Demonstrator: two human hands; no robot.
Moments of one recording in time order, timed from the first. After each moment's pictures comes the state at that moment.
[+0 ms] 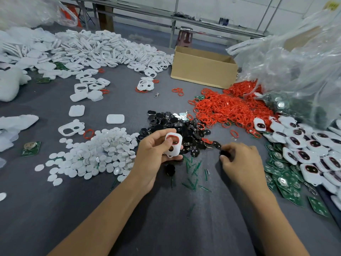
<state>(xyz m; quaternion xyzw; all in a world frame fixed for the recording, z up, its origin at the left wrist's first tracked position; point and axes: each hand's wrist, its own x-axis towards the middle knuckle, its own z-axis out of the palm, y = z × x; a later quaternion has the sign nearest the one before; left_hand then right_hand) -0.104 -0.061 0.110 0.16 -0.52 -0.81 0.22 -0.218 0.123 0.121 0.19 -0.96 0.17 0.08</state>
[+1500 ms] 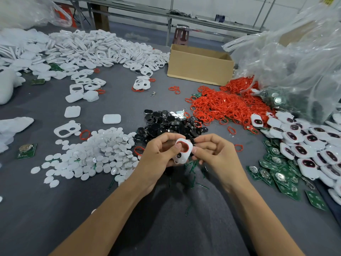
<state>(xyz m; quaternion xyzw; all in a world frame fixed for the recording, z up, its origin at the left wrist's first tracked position) -0.103 -0.052 0.109 0.10 -0.59 -0.79 0.14 -0.187 0.090 0.127 0.23 -0.68 0.67 -0.16</state>
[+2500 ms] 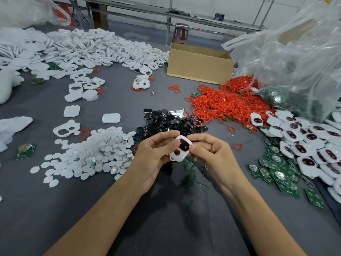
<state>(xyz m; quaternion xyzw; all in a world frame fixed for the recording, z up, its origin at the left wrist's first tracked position) -0.102 -0.058 0.113 0.12 -0.46 -0.87 0.15 -0.184 0.087 0.124 0.26 -0.62 0.70 -0.22</state>
